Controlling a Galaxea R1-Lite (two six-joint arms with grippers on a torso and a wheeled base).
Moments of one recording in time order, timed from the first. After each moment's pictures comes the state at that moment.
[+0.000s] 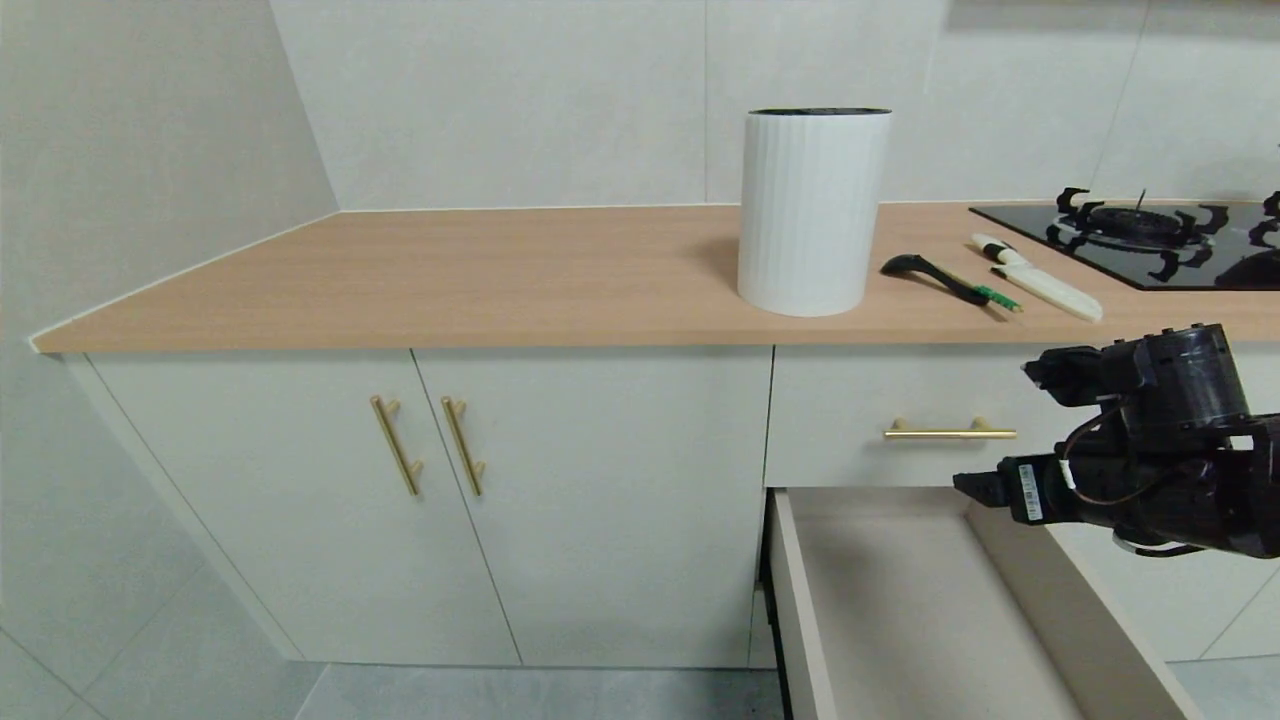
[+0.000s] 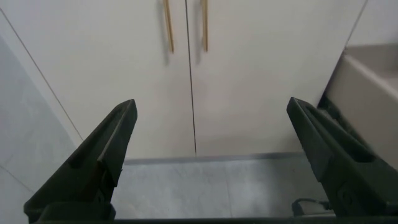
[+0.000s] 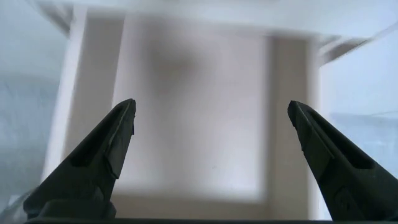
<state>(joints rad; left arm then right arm) 0.00 0.00 0.00 0.01 -0.06 0.01 0.28 1.63 -0.78 -0.21 -0.24 0.08</state>
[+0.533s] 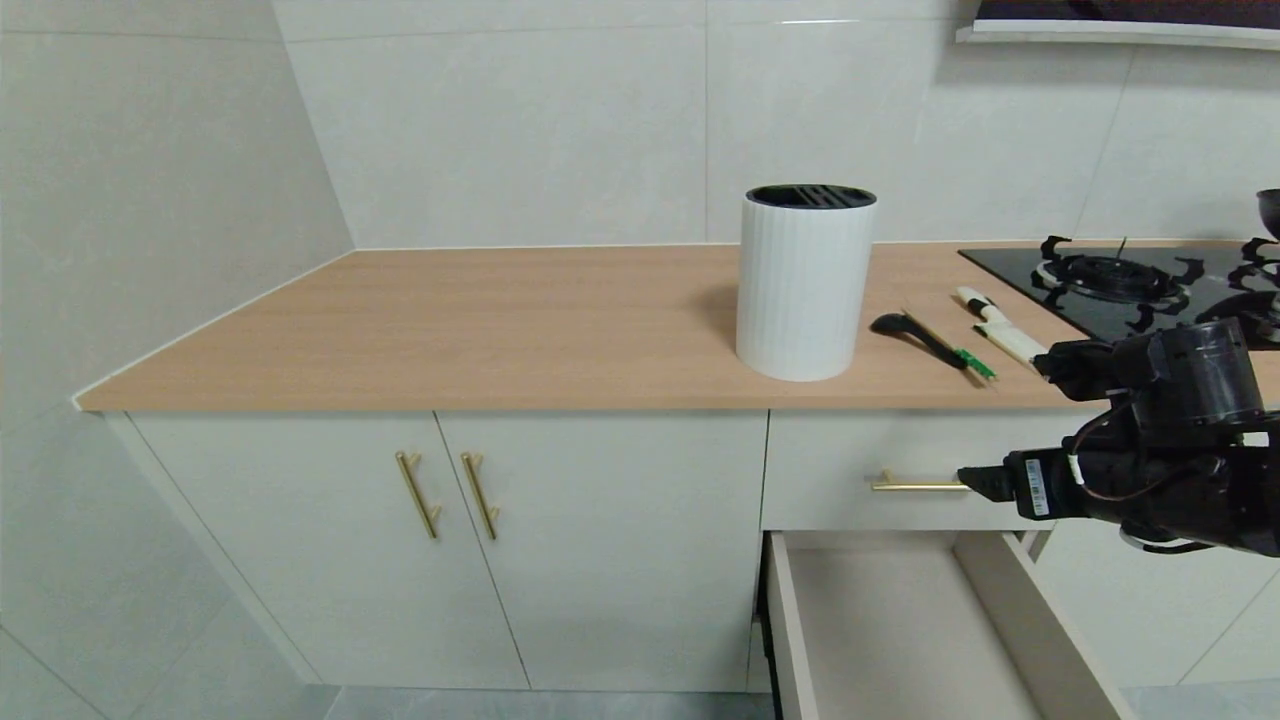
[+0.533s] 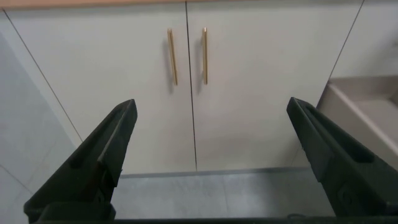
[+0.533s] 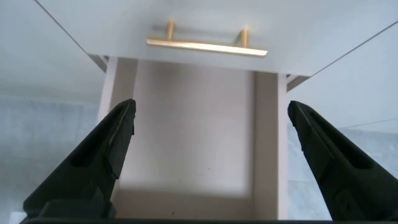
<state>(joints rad) 0.00 0.00 0.00 0.01 -0.06 0.01 0.28 1.60 -0.78 -0.21 -0.24 0.08</state>
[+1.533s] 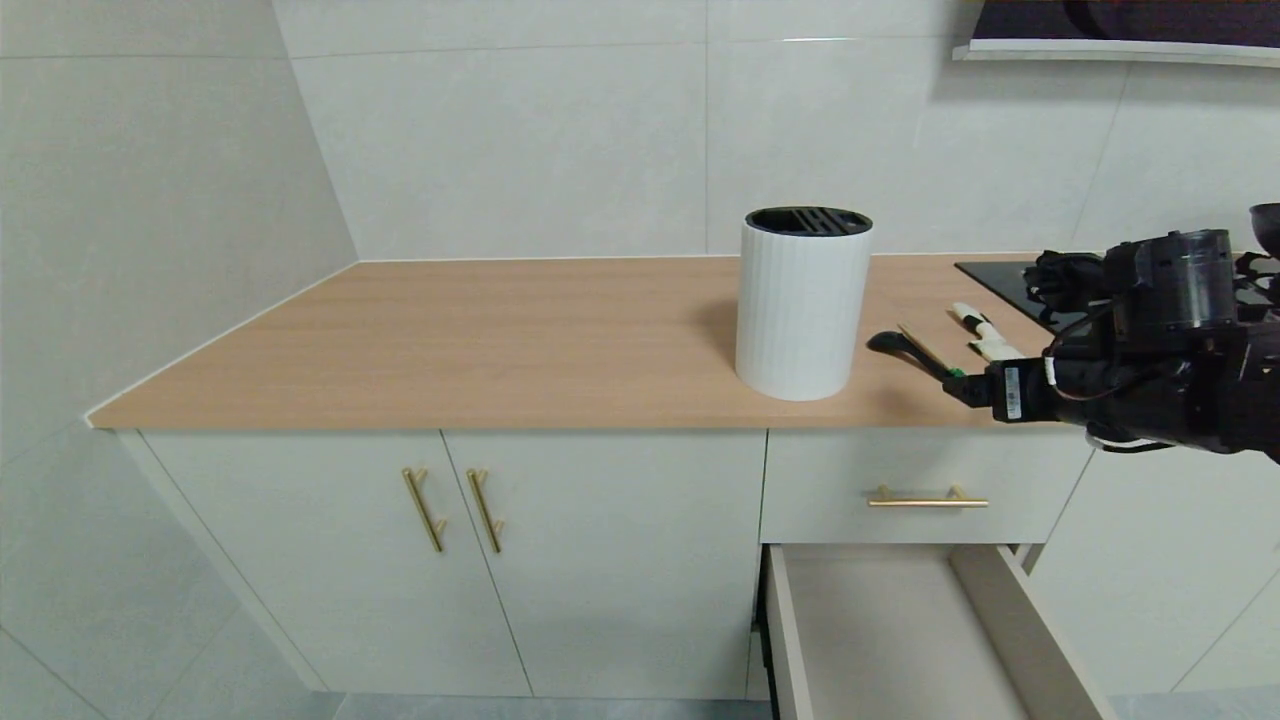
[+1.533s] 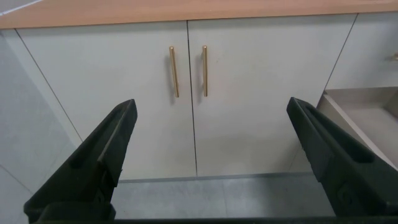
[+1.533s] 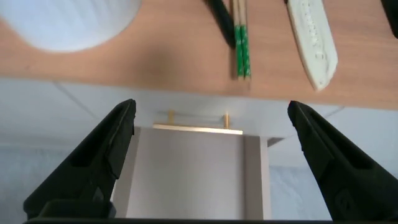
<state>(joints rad) 0.00 0.00 0.00 0.01 -0.06 0.01 0.23 1.70 -1.02 -0.24 -0.23 0.03</state>
